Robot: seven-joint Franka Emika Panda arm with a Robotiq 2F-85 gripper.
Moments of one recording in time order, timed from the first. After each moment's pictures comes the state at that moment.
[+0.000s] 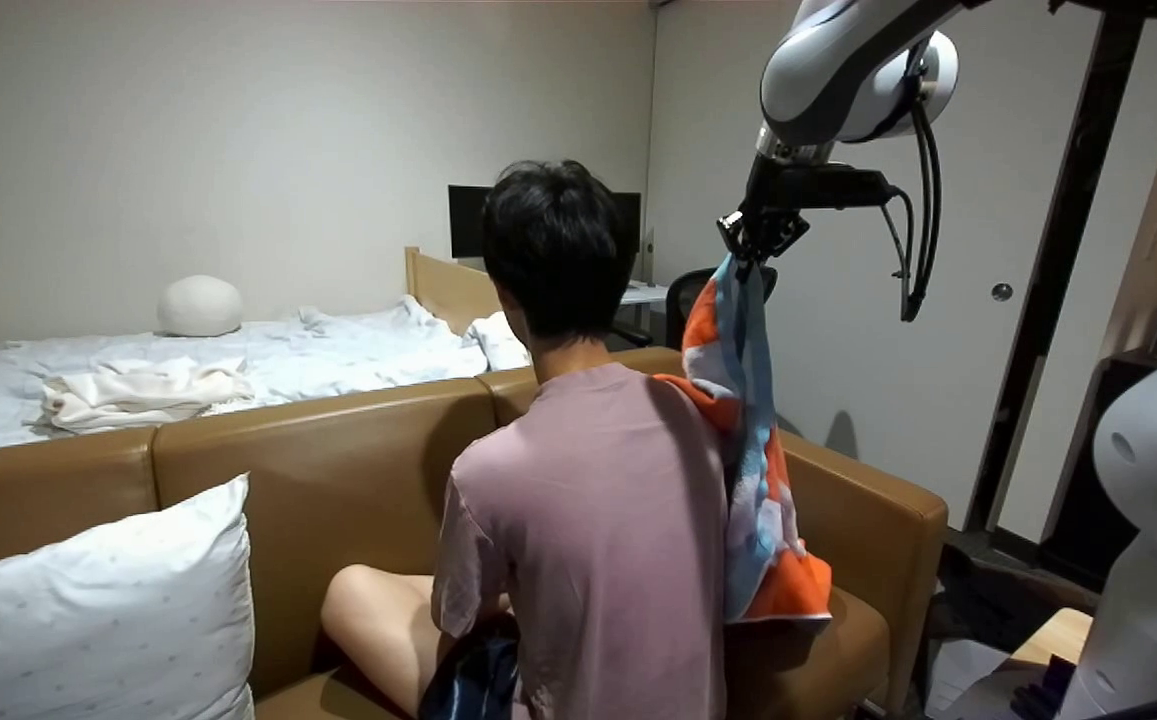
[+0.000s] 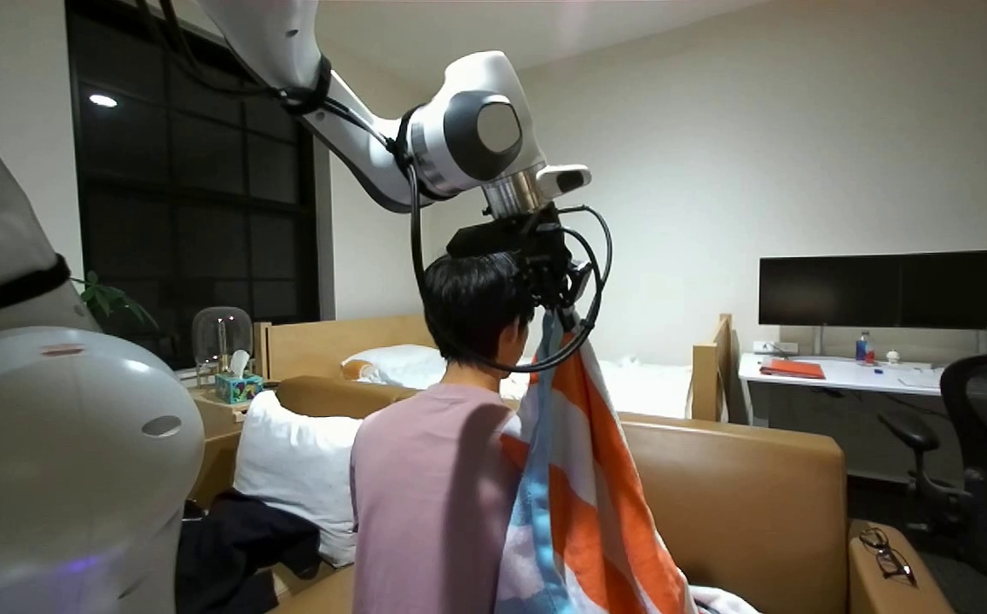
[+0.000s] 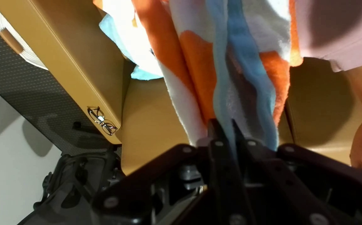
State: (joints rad) arm -0.18 -0.44 -0.06 -2.47 -0.14 2.49 0.12
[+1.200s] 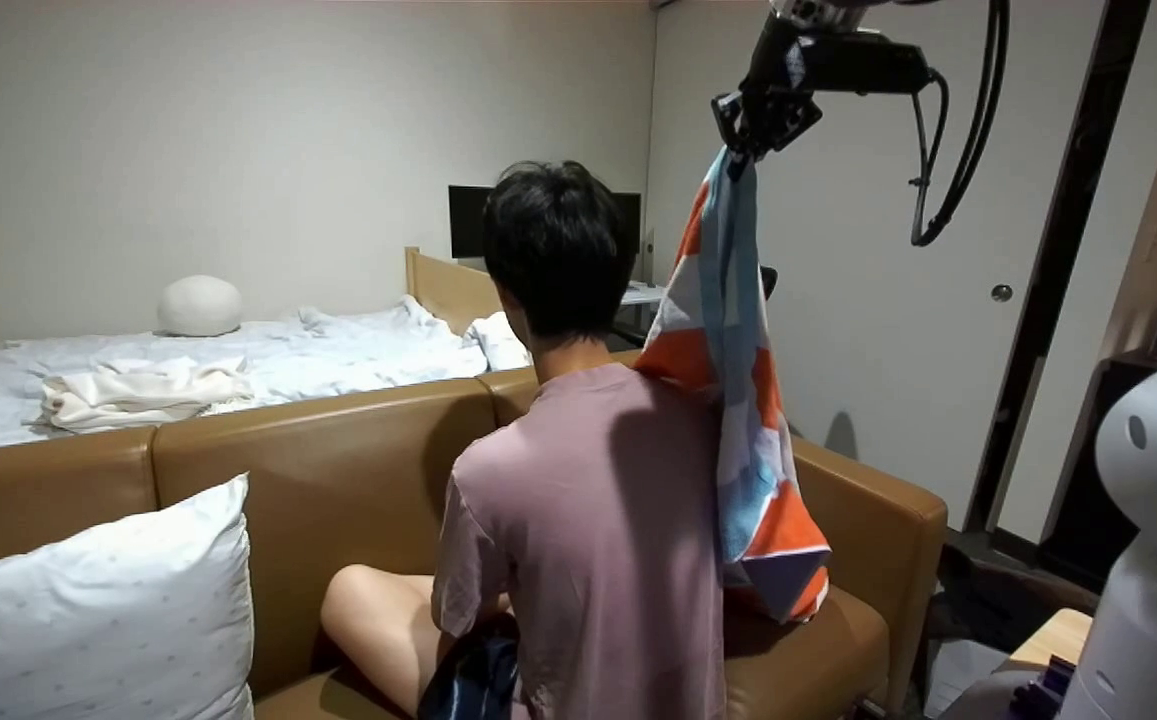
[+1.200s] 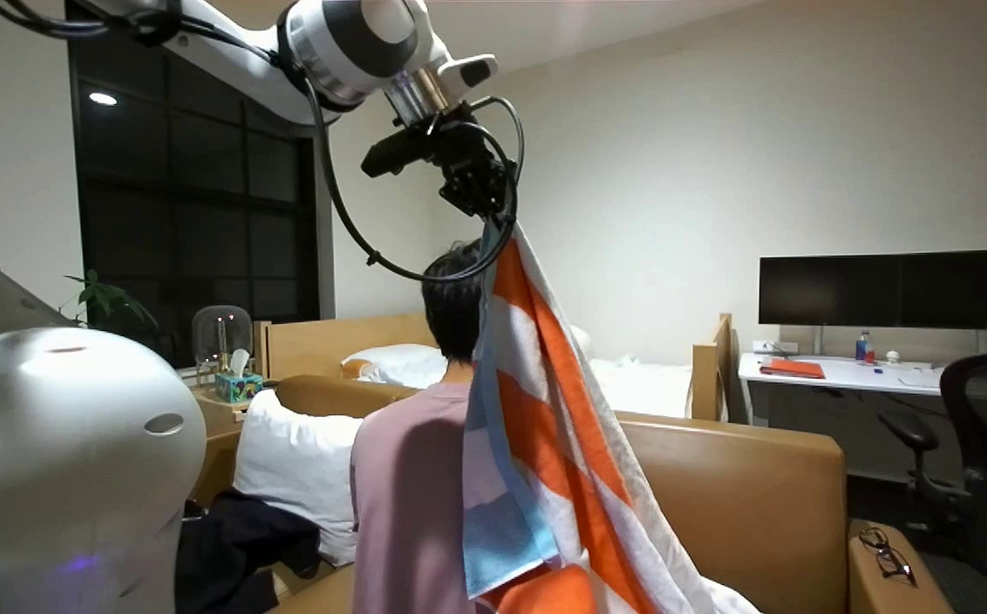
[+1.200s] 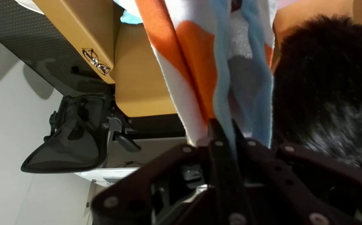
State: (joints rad) arm -0.17 -0.78 0.09 -2.48 -0.14 2.37 0.25
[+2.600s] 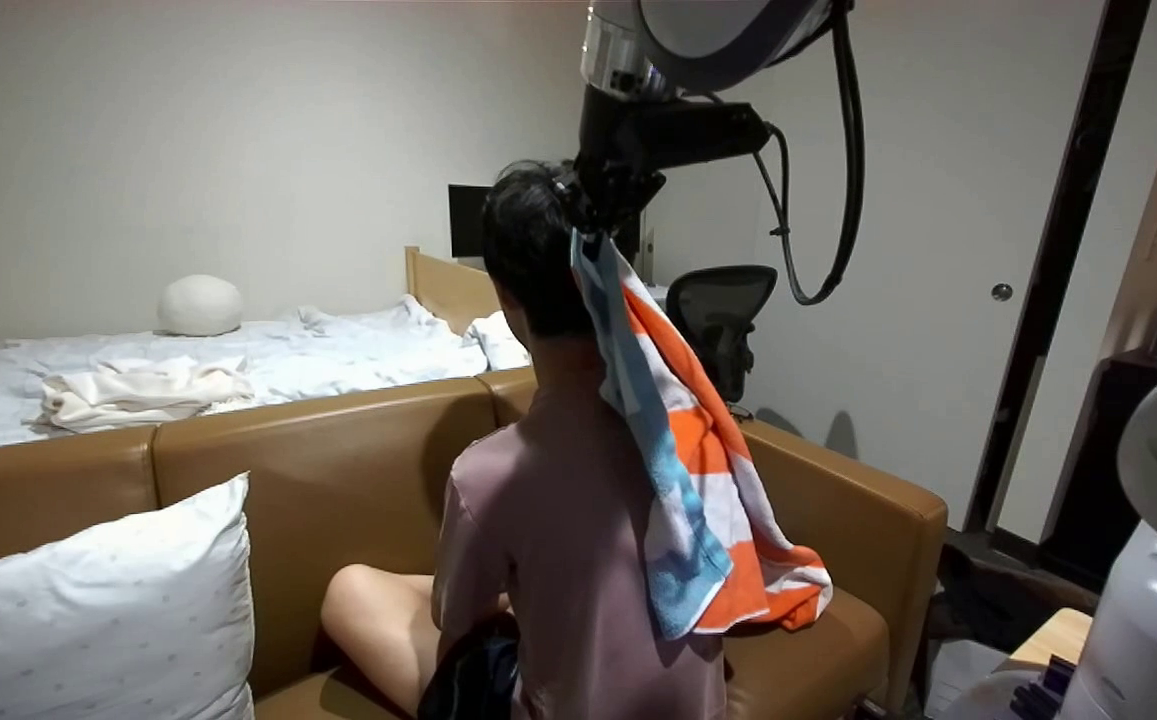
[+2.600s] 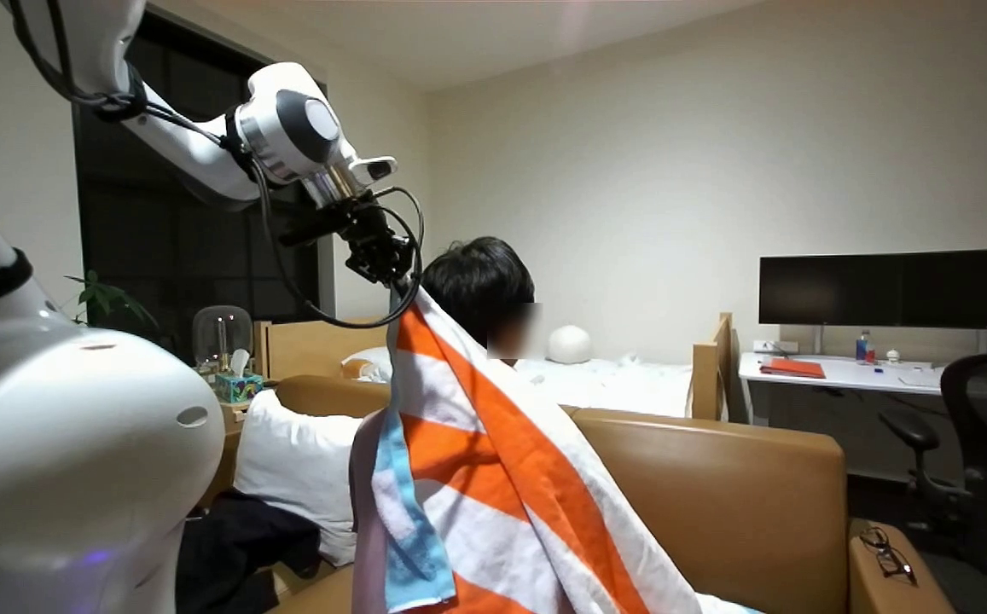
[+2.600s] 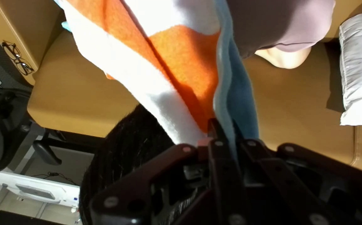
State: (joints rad) arm -0.07 -0.58 0.42 -2.45 -0.14 2.38 0.38
